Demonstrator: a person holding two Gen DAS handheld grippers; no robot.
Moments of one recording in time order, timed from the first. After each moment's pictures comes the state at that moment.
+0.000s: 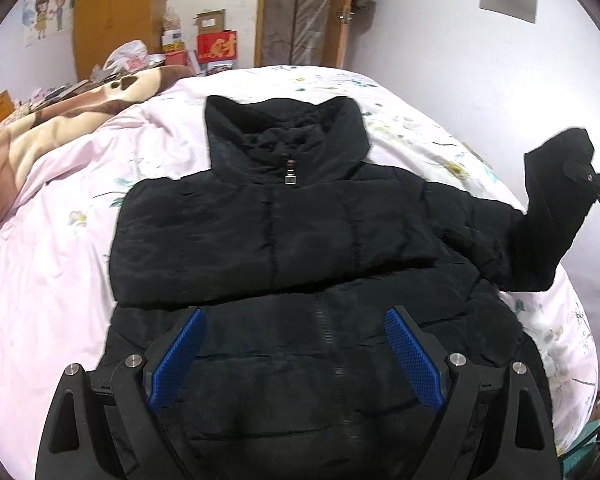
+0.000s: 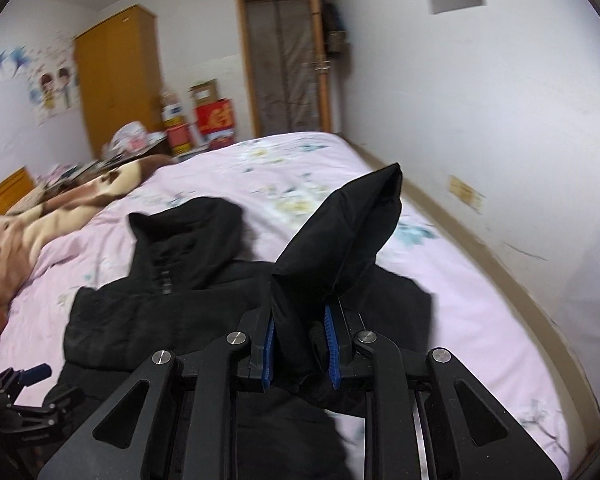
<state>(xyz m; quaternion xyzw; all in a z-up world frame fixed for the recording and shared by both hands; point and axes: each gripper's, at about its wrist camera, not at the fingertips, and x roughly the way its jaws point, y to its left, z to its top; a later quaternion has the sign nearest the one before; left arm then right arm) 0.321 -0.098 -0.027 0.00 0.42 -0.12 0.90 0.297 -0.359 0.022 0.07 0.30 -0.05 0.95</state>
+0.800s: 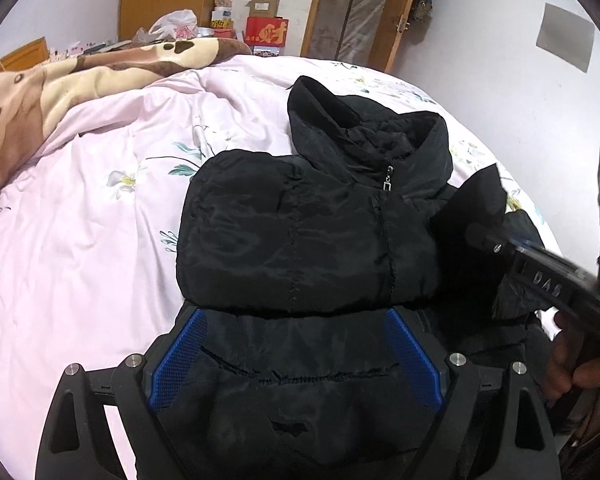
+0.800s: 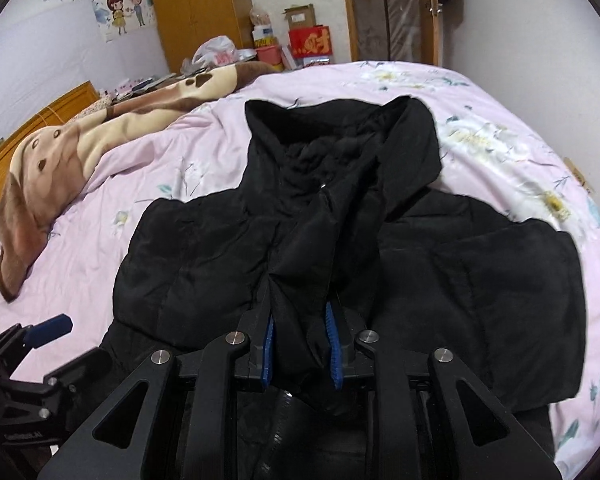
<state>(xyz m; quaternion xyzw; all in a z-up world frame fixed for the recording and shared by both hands) 0.363 0.004 -0.056 -0.07 0.44 -0.08 0.89 0.392 -0.197 -0.075 0.04 0.41 0.09 0.91</state>
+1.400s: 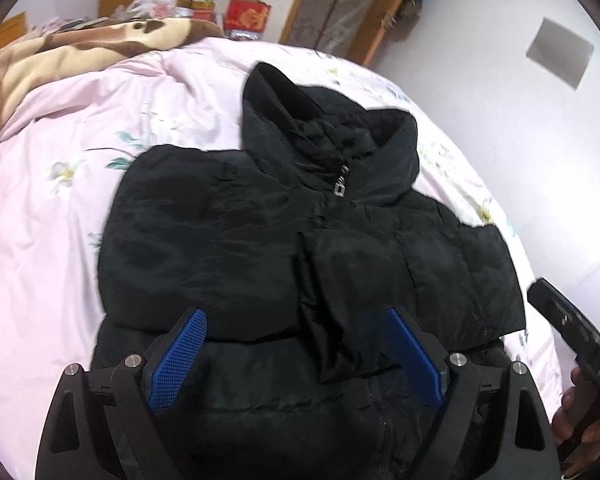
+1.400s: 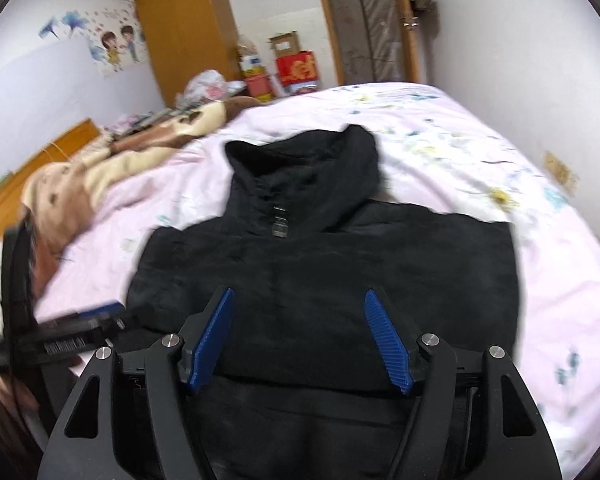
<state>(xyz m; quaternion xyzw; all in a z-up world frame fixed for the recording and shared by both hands) 0.397 -0.043 -0.061 -0.11 0.46 -0.13 0.87 0.334 -0.278 -0.047 0.06 0.36 0.05 0.93</state>
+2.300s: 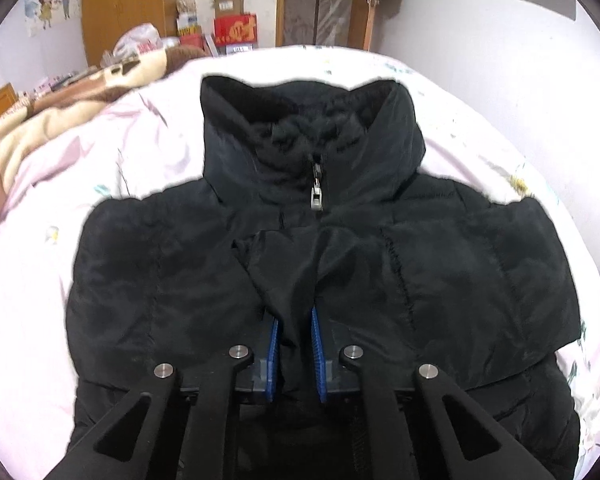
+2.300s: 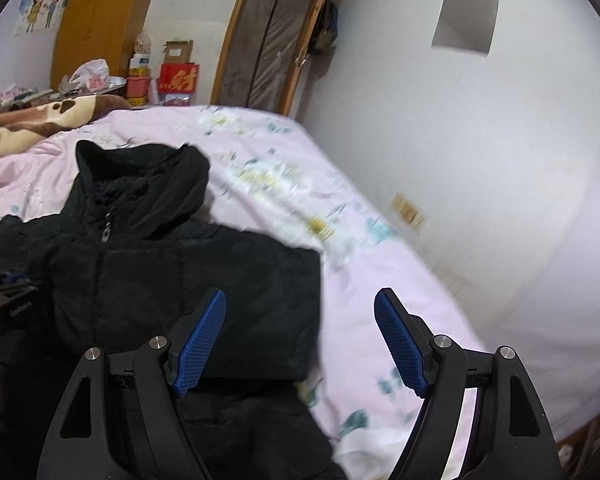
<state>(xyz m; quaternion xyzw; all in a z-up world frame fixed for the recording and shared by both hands) 0.426 -0.125 -0.071 0.01 0.44 -0.08 0.89 0.306 -0.304 -0.020 -0.10 0.30 -0.21 0.93</state>
